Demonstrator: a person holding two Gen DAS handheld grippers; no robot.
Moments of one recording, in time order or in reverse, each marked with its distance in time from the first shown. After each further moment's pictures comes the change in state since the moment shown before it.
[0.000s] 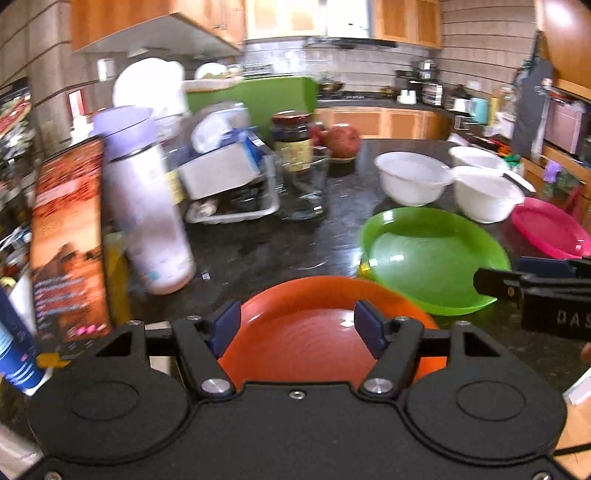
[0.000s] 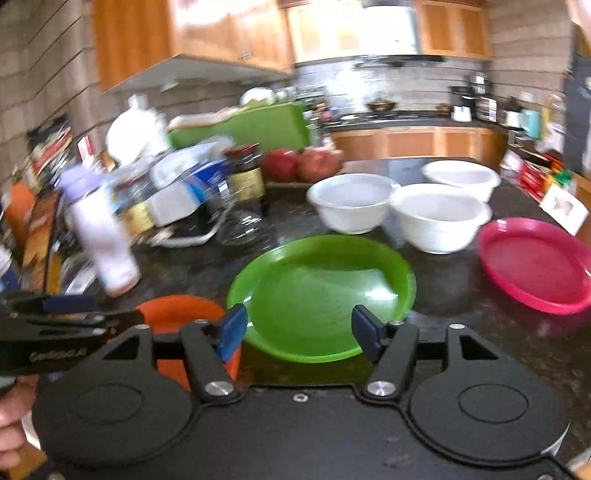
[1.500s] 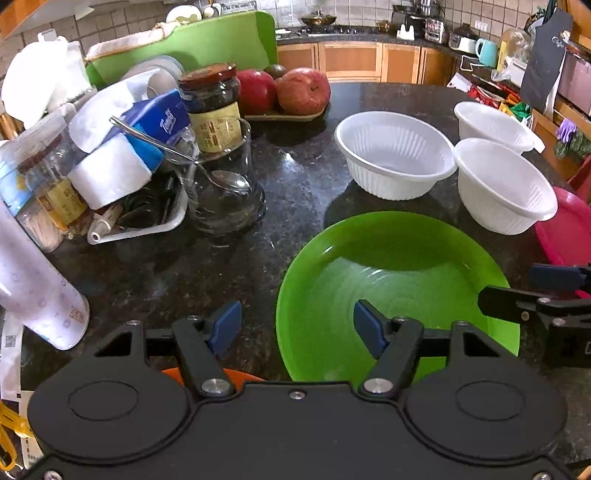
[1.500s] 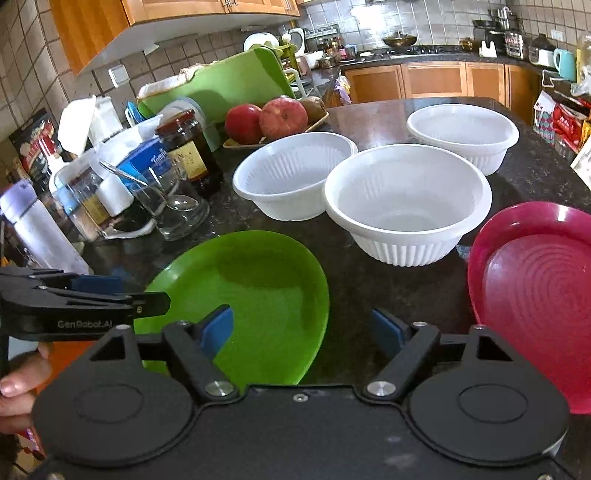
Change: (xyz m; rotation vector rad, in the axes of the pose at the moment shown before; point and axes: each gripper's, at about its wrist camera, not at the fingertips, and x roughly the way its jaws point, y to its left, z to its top) left arm 0.112 -0.071 0.068 0.011 0.254 0.016; right arm 0.103 -0.101 0.047 0.010 0.234 0.135
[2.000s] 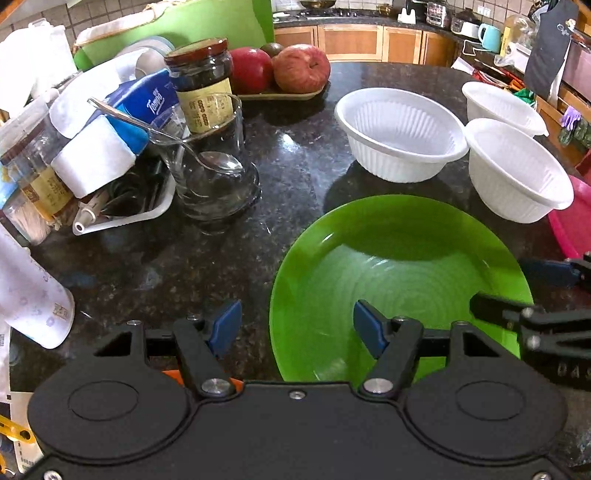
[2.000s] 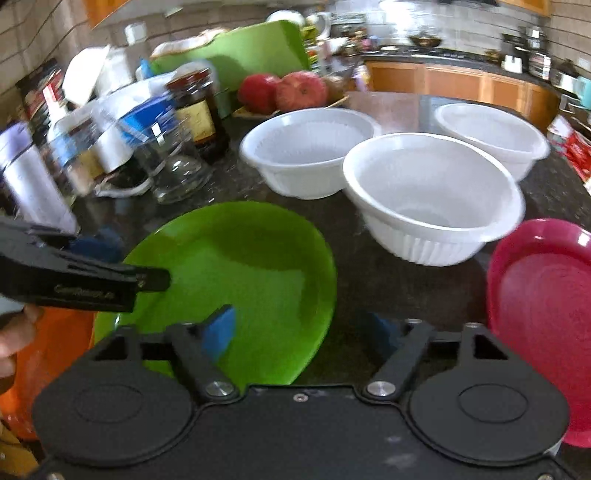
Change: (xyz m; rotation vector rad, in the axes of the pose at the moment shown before) left arm 0.022 -0.001 0.002 0.007 0.057 0.000; right arm 0.023 0.012 -0.002 -0.148 0.075 -0.005
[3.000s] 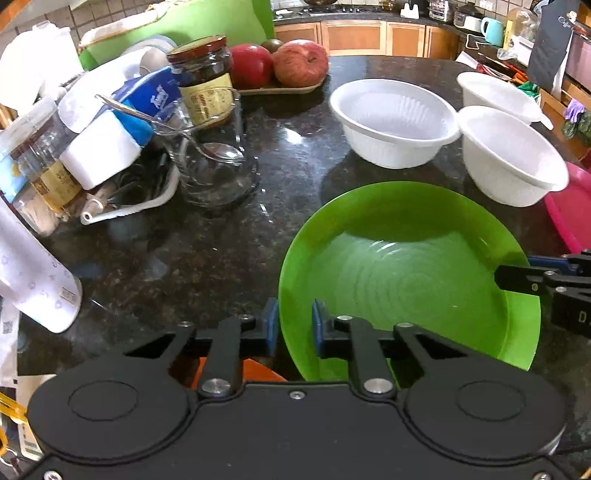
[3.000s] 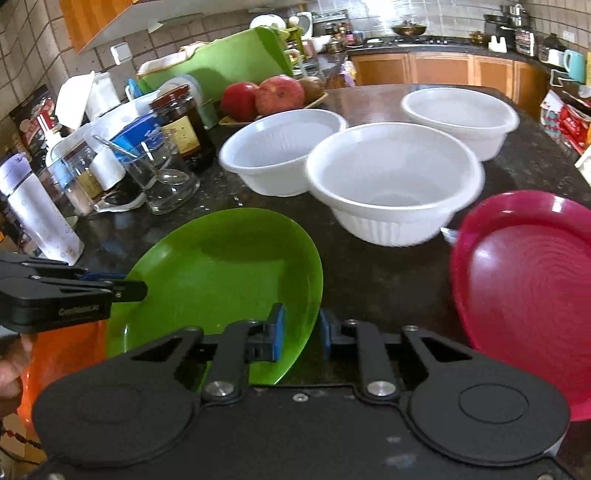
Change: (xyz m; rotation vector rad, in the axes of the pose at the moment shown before) left arm -0.009 -0.012 -0.009 0.005 0.011 0.022; right arm -0.017 -0.025 -0.010 0.111 -0.021 -0.003
